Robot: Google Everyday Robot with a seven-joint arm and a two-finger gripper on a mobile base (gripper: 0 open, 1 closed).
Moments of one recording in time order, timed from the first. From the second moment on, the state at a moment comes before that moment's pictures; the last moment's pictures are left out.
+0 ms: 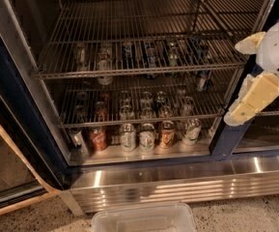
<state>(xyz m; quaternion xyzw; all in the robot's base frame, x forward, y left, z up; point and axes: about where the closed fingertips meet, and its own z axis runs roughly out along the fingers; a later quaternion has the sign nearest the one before) 0.462 -0.192 0.957 -0.56 0.77 0.05 0.29</state>
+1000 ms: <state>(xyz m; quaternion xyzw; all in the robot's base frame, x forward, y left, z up) 0.478 -0.139 0.886 -0.53 0.77 0.15 0.33</state>
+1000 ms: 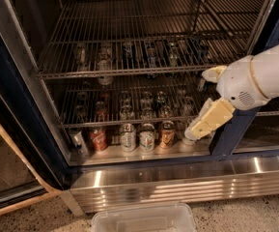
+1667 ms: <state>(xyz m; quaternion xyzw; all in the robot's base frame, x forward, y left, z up) 0.487 -0.116 0.864 -0.54 0.76 0.19 0.32</state>
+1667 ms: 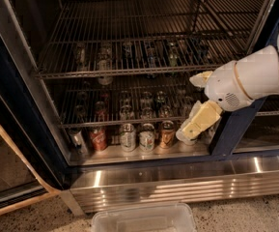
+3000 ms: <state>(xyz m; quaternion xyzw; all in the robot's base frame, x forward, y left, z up) 0.467 -0.044 0.805 -0.42 0.74 0.26 0.46</state>
